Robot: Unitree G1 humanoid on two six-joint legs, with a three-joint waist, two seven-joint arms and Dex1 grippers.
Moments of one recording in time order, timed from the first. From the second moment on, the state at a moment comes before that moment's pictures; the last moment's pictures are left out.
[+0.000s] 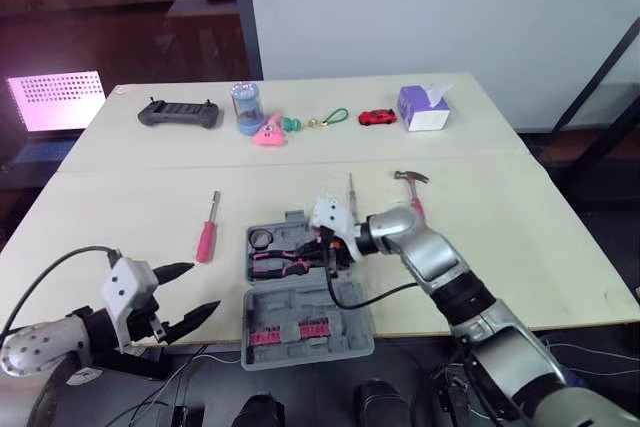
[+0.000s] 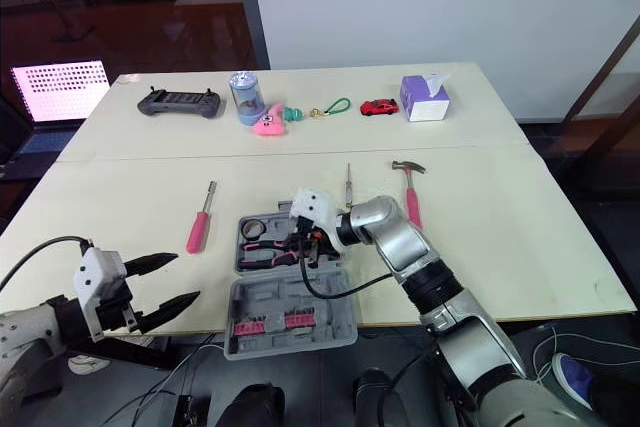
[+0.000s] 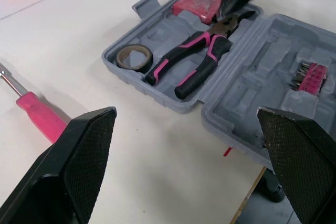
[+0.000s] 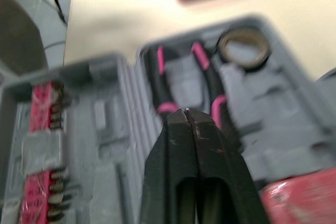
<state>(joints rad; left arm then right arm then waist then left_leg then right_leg) 0.29 0.71 0.33 -0.31 -0.46 0.21 -0.96 -0.70 -0.30 0.42 0.24 0.02 0.50 1.09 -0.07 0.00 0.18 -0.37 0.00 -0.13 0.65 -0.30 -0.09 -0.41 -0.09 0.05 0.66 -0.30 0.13</state>
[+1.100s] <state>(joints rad) 0.27 0.74 0.29 -0.22 -0.38 0.17 -1.00 -0.74 -0.21 0.55 0.55 -0.11 0.31 0.99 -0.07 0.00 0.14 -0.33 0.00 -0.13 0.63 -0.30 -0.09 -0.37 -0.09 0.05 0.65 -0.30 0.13</state>
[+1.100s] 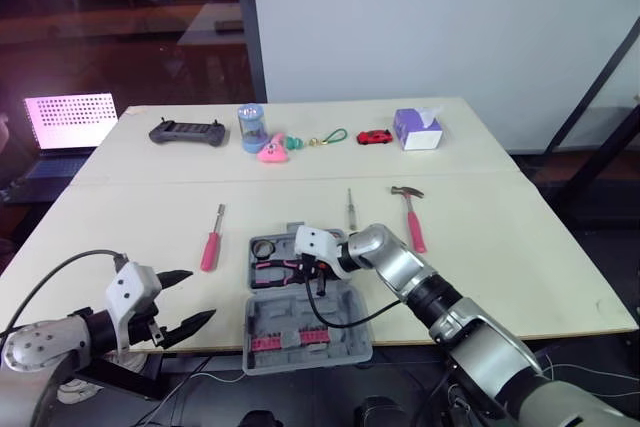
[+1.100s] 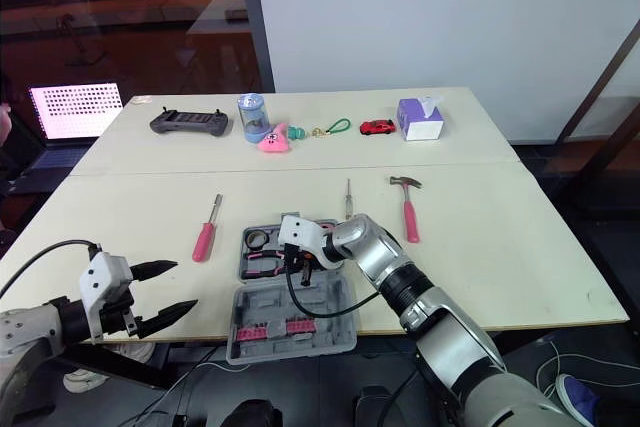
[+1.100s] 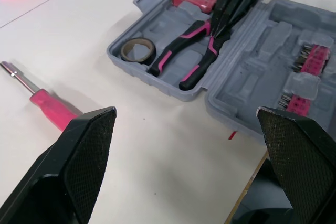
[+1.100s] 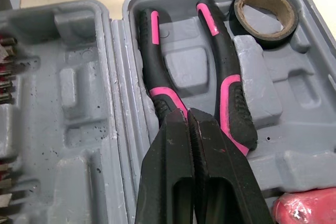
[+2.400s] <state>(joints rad) -0.16 0.60 -0.10 0.27 -0.13 -0.01 -1.05 -0.59 -0.57 0.46 0.34 -0.22 -0.05 1.18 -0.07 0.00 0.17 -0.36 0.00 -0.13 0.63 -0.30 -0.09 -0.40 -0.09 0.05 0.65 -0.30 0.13</state>
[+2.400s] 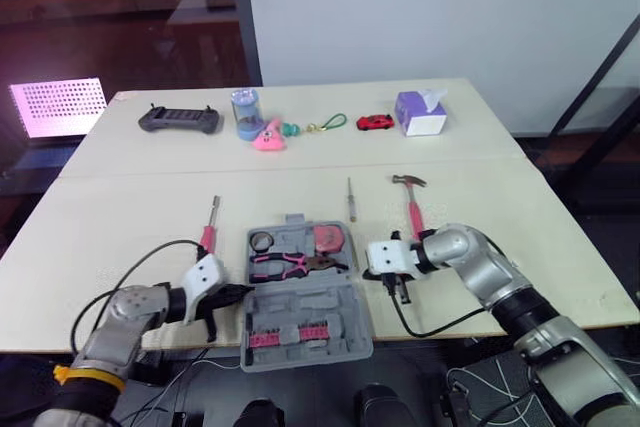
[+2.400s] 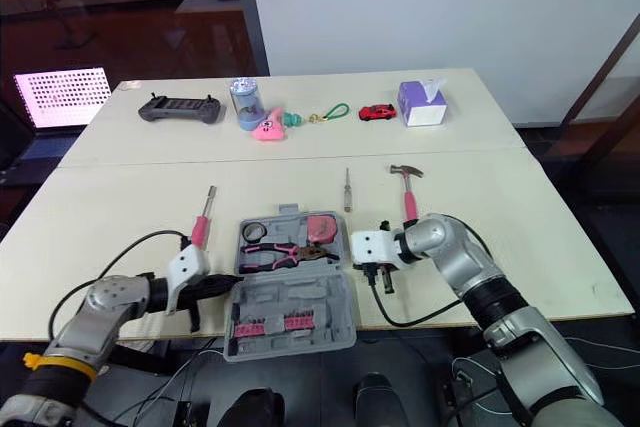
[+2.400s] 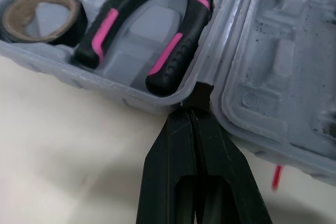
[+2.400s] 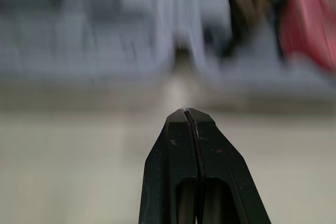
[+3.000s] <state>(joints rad) -0.25 0.58 -0.06 0.36 -0.12 0.06 -1.00 -0.65 -0.46 0.44 0.42 -0.25 0.05 1.10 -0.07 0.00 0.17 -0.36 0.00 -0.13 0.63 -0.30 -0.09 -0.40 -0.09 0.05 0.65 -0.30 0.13</state>
